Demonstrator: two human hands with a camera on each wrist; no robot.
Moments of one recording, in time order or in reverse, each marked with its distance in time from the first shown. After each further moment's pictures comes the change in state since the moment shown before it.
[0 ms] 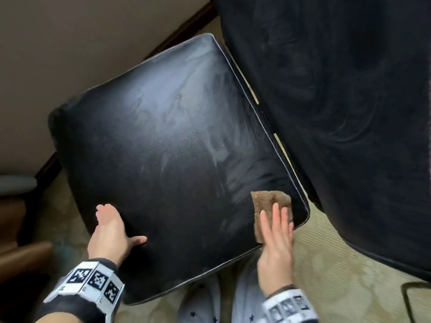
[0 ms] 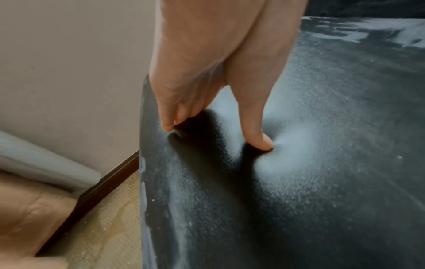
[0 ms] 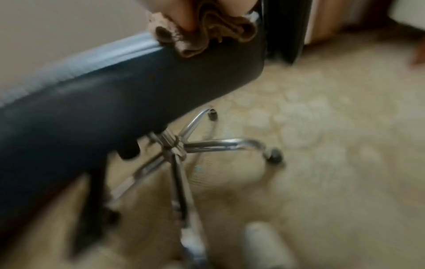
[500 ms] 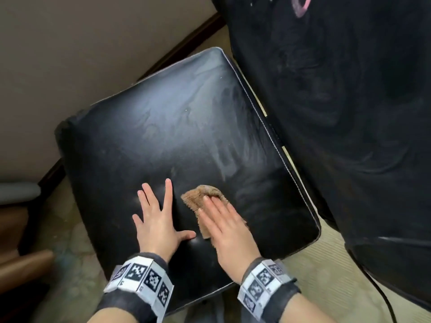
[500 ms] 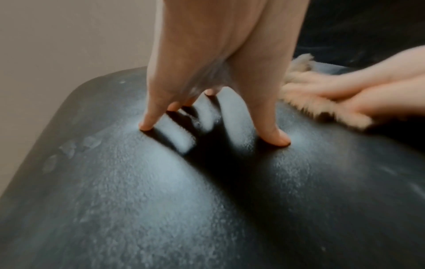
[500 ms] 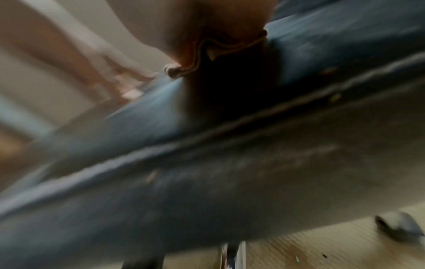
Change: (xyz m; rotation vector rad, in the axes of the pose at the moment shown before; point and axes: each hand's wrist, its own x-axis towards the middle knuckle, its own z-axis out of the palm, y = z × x) left_hand -0.004 0.072 0.008 0.072 0.090 0.303; right_hand 0.068 -0.070 0.027 -0.101 -0.281 -0.578
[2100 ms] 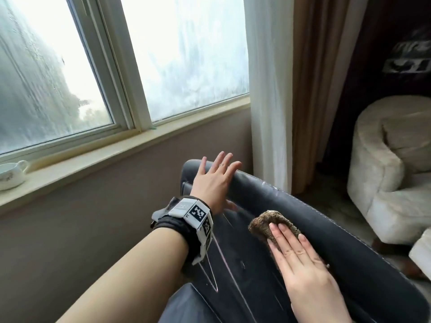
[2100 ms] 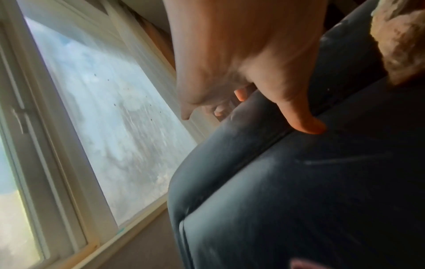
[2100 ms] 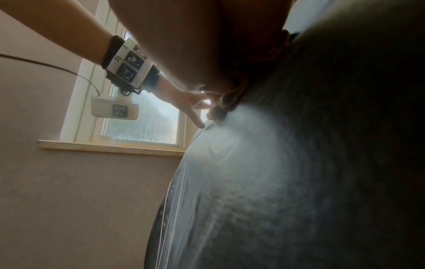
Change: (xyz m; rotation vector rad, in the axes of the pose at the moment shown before) left_hand -0.117 0.261 -0.504 0.387 0.892 0.940; right_hand -0.003 -0.003 -0.466 -0.852 0.868 0.229
